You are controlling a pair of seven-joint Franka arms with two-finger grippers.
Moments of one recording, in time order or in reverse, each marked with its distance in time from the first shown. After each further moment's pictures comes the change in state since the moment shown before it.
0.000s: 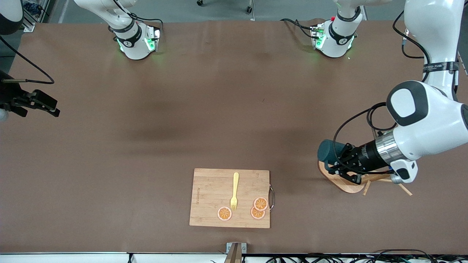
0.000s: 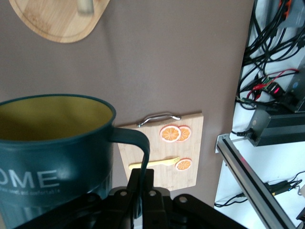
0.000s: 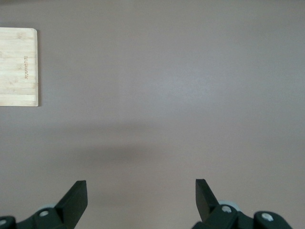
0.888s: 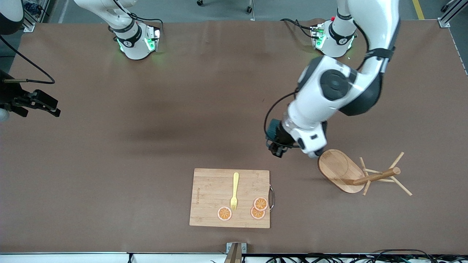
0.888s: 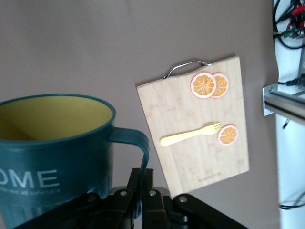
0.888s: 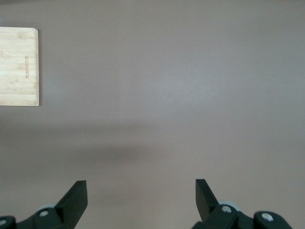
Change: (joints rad) left arm -0.328 0.008 0.000 0.050 0.301 0.000 -0.319; right arm 0.000 0.000 0.002 0.000 0.001 0.000 0.000
